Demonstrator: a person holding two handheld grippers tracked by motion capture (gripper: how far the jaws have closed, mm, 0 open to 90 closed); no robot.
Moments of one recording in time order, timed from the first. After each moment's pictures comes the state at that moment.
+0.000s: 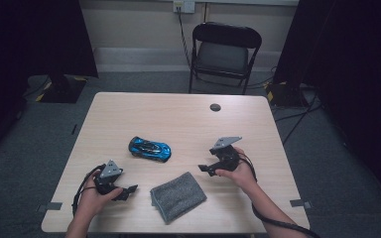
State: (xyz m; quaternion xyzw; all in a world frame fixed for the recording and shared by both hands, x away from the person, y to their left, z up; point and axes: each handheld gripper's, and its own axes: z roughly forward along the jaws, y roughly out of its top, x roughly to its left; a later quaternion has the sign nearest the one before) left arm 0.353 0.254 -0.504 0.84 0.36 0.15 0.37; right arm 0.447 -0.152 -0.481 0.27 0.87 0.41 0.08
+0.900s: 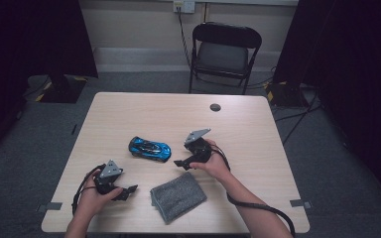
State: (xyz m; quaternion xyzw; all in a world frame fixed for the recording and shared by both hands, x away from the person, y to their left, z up) left arm 0.354 0.254 -0.504 0.84 0.36 0.15 0.37; right arm 0.479 -0.070 -0.489 0.21 0.89 0.40 0.06
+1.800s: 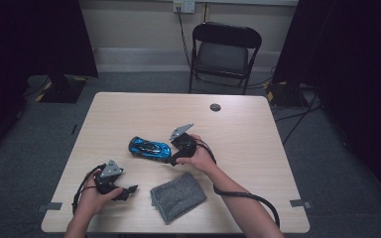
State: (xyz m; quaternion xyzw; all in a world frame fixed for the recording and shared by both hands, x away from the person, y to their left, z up) left arm 0.355 0.254 -0.504 0.84 0.36 0.15 0.37; right arm 0.499 -0.024 -0.492 0.18 0.90 0.39 0.05
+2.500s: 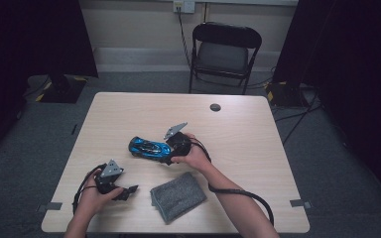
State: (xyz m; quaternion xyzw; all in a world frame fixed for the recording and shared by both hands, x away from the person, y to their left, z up) left arm 0.356 0.253 -0.504 0.85 0.36 0.15 0.37; right arm 0.505 -0.007 -0.494 0.16 0.90 0.39 0.04
